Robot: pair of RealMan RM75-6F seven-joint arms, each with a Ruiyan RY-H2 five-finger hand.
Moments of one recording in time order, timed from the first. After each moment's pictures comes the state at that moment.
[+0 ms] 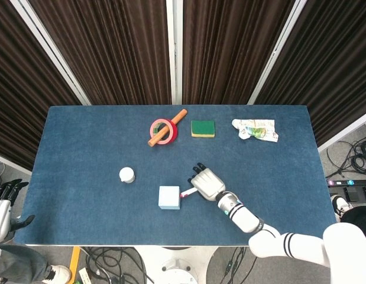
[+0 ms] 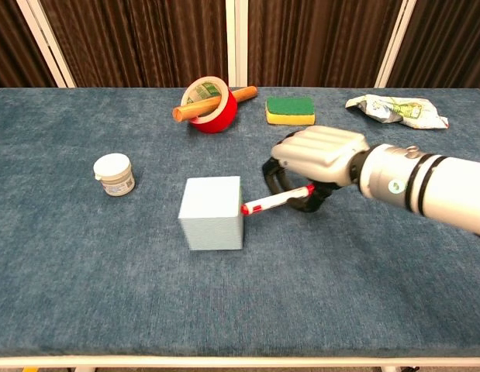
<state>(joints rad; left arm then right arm) -0.02 -1.13 -0.03 -1.60 1.45 1.50 0.03 0.84 -1.69 0.12 -1.36 -1.19 0.77 -0.52</state>
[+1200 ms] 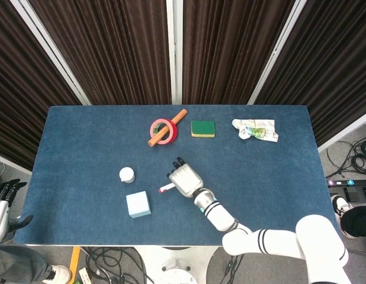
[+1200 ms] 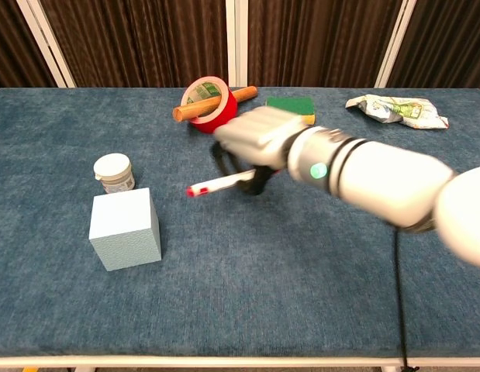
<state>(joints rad) -0.01 -1.12 -0.03 -1.59 1.47 1.52 0.01 0.98 -1.79 0.18 -1.37 -0.93 0.85 -0.77</state>
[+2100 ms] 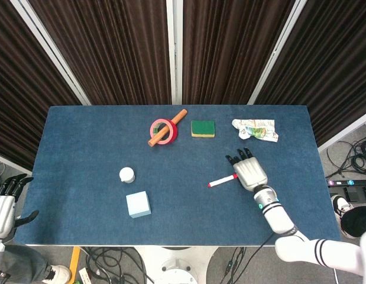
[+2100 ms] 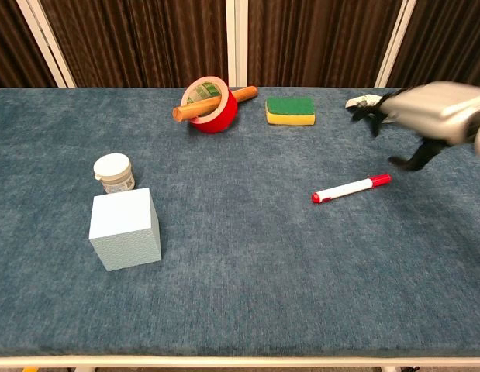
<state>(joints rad) -0.04 -1.13 -0.04 -1.61 1.48 1.51 0.03 0.75 -1.41 0.03 -1.56 -0.96 1.04 -0.61</state>
